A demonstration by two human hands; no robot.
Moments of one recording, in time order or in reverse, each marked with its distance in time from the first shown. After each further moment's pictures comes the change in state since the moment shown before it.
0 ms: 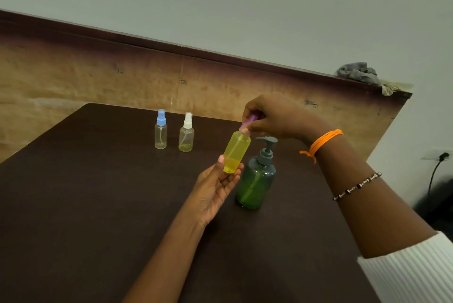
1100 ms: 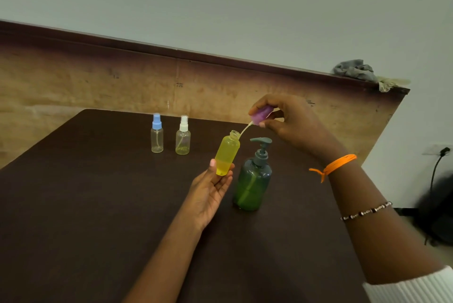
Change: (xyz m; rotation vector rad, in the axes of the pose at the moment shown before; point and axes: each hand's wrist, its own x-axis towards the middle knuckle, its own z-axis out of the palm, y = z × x) left_hand 0.008 -0.007 -0.007 -0.029 0.081 0.018; right_hand -0.031 0.026 0.011 0.327 0.411 -0.063
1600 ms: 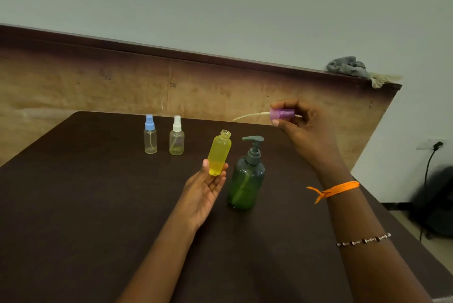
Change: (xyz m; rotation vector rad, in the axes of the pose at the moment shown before) left_hand 0.003 -0.003 -0.002 0.011 -0.006 -0.008; right_hand -0.035 0.019 0.003 0.355 0.400 0.187
